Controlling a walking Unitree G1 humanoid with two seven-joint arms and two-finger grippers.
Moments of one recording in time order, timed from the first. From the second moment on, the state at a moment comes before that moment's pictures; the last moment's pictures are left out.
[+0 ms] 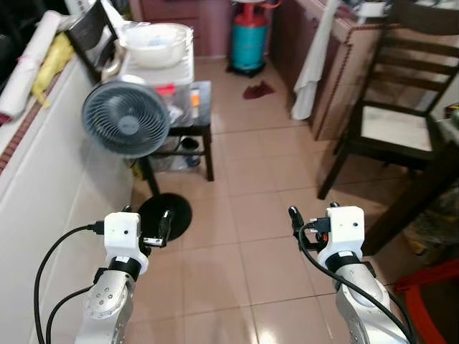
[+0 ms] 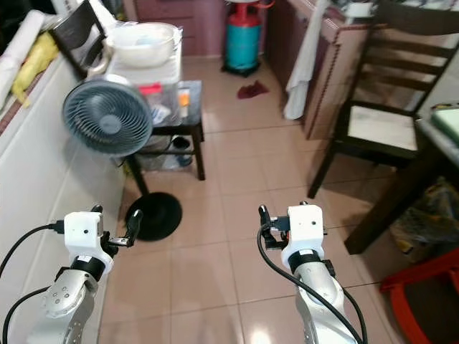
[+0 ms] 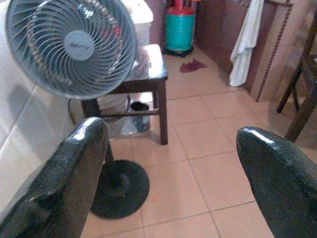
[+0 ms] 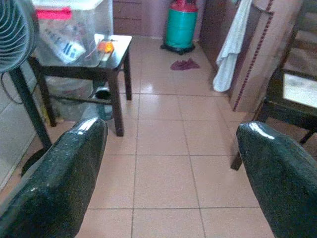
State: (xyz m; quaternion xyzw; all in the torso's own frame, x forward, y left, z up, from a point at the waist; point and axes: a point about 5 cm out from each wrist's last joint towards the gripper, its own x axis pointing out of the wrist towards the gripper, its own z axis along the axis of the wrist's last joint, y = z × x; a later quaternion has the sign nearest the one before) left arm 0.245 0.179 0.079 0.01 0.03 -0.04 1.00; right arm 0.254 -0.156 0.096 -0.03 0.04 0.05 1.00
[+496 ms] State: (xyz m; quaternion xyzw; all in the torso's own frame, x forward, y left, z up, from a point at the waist) left arm 0.244 0.194 0.078 0.02 0.04 -0.03 1.00; right arm 0.254 -0.142 0.096 -0.02 0.04 0.07 1.00
